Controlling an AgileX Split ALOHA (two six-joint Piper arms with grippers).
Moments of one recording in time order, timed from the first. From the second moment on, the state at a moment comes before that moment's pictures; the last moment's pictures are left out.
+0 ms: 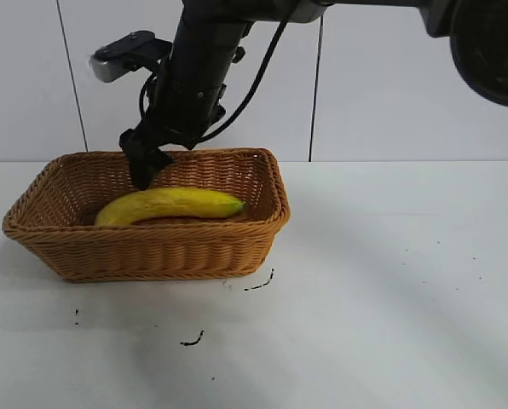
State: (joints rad) left arm -0.02 0.00 -0.49 -0.06 1.07 0.06; right arm 0.63 2.47 -2.36 0.06 0.99 -0.35
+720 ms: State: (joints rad) left arm -0.02 0.00 -0.49 -0.06 1.07 0.06; right arm 0.14 2.42 -2.43 0.02 1.21 -0.05
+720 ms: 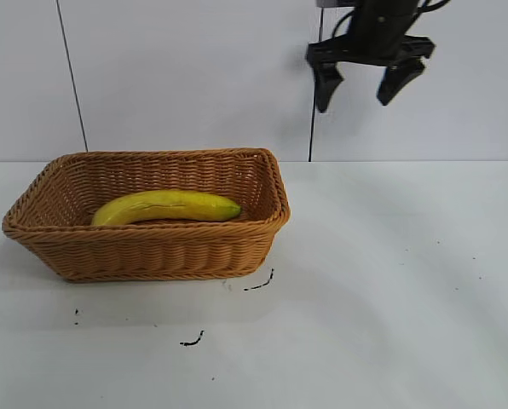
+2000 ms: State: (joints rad) left arm -0.02 0.00 -0.49 -0.06 1.07 0.06; right arm -0.02 1.23 -1.05 0.08 1.22 -0.04
